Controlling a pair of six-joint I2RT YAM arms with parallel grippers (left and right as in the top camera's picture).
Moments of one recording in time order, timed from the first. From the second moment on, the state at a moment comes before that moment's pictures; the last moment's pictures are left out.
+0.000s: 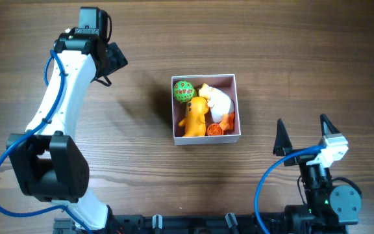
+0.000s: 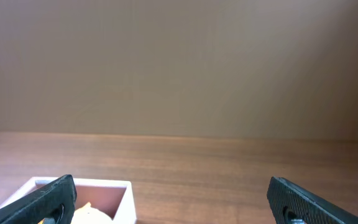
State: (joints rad) left arm -0.07 1.84 1.59 -0.98 -0.23 -0.60; right arm 0.02 0.03 0.26 -0.17 -0.09 0.02
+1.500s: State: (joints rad) left arm -0.07 1.84 1.59 -0.98 -0.23 -0.60; right arm 0.02 0.02 0.01 0.00 -0.09 0.06
